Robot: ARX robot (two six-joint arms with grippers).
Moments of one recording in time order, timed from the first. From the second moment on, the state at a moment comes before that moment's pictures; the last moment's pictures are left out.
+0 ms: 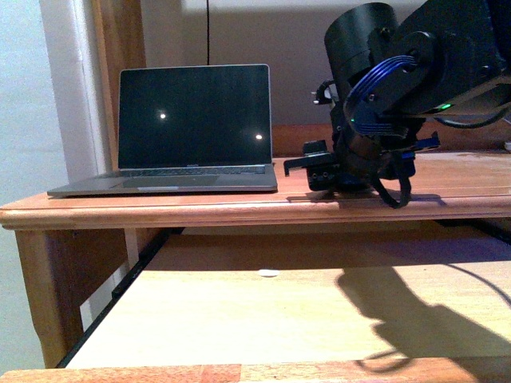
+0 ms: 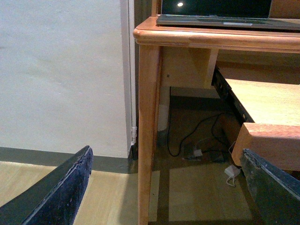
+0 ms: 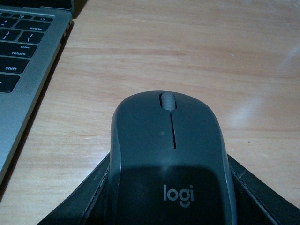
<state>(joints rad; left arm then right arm) -0.01 0.00 0.01 0.00 0.00 -0.01 0.51 2.04 1.77 -0.08 0.48 0.04</state>
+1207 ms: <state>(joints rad) -0.01 0.00 0.01 0.00 0.00 -0.01 -0.23 1.05 0.49 0.45 -0.76 0.09</state>
